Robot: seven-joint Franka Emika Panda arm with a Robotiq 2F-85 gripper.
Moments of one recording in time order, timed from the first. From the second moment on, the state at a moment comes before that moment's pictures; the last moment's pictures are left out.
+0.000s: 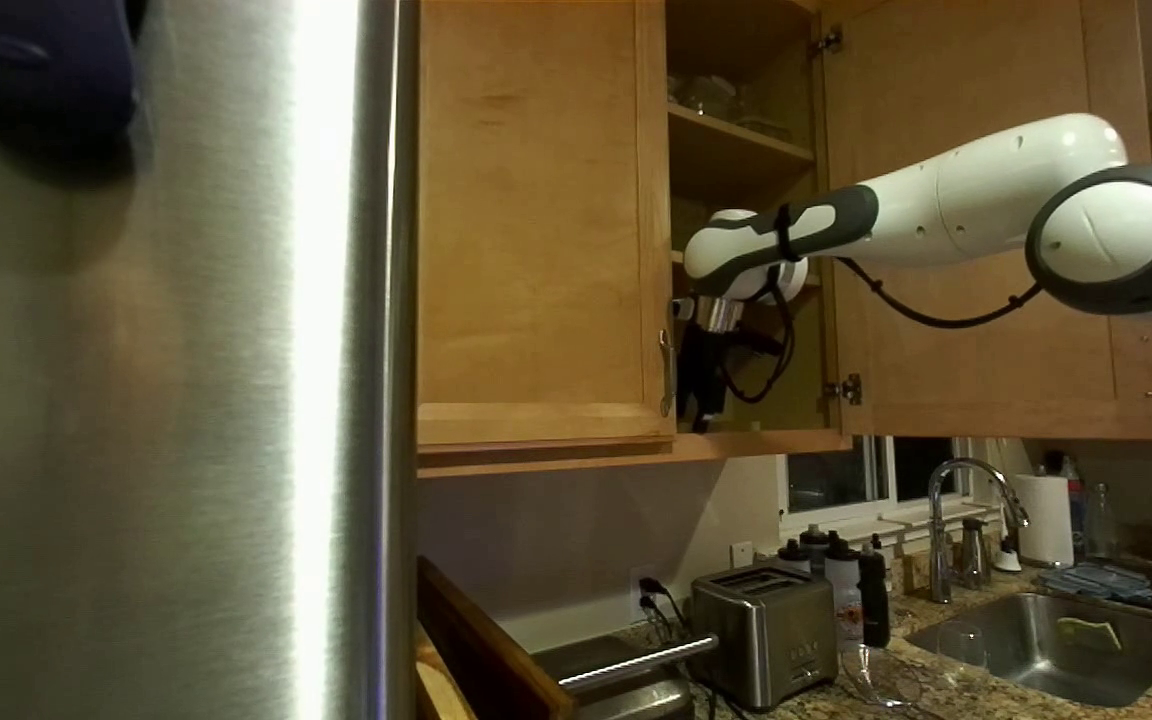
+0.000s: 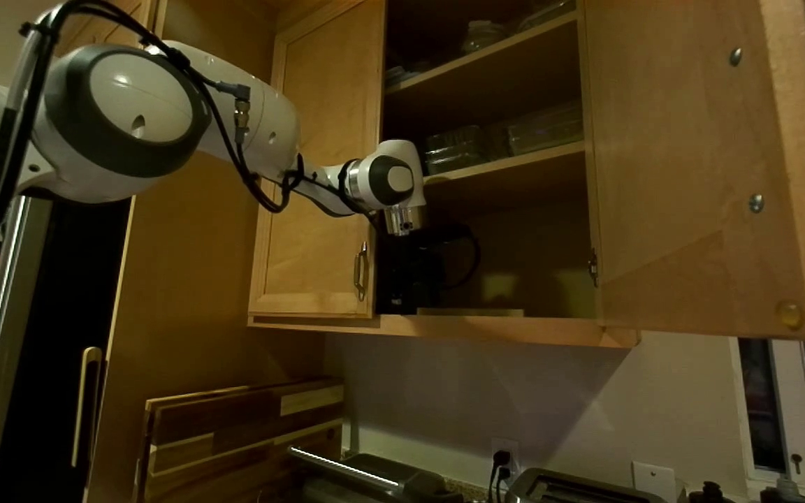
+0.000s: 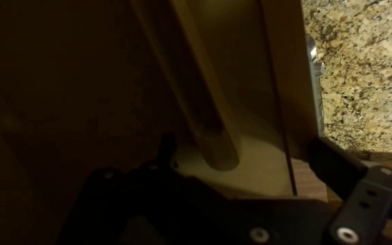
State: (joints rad) arm -0.10 0.27 -0.09 -1.28 0.06 1.93 -1.32
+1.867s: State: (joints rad) arm -0.16 0.19 -0.10 -1.37 0.09 2.05 -1.36
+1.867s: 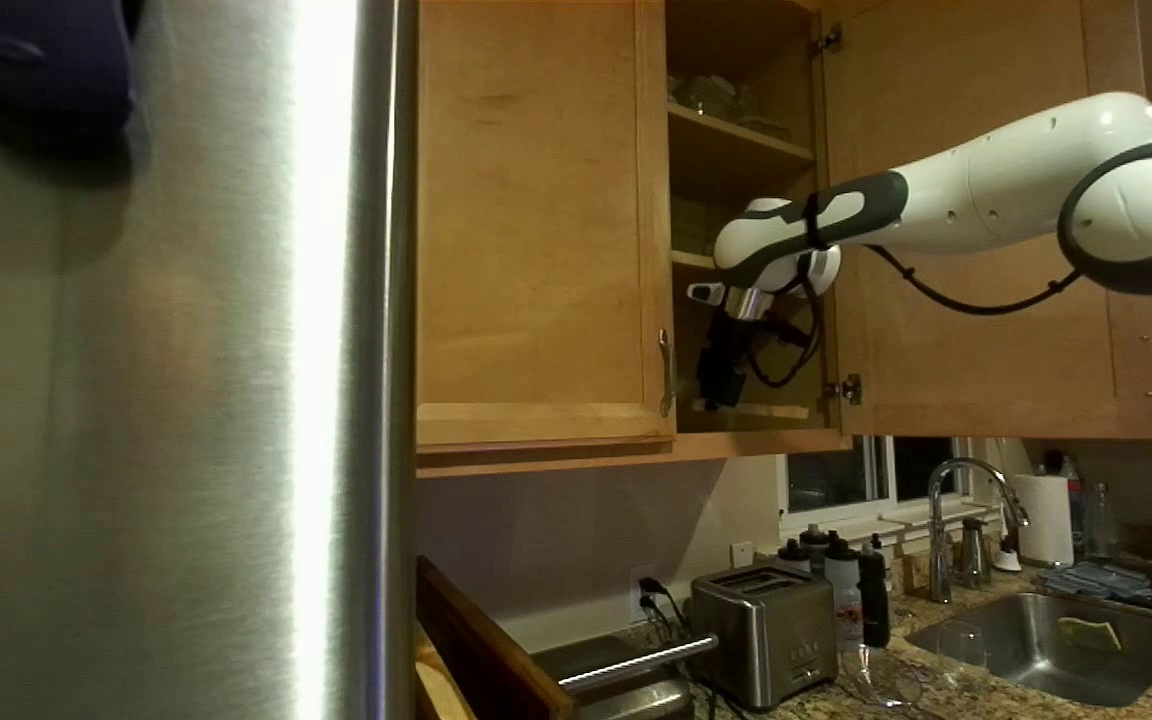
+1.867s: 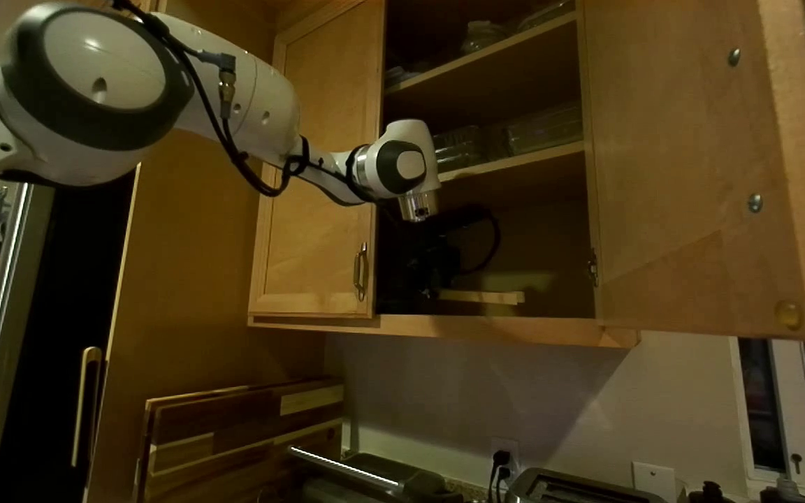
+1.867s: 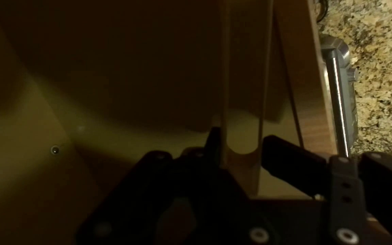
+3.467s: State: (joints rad) arm -0.02 -0.30 -0.10 -2.08 0.24 2.11 -1.36
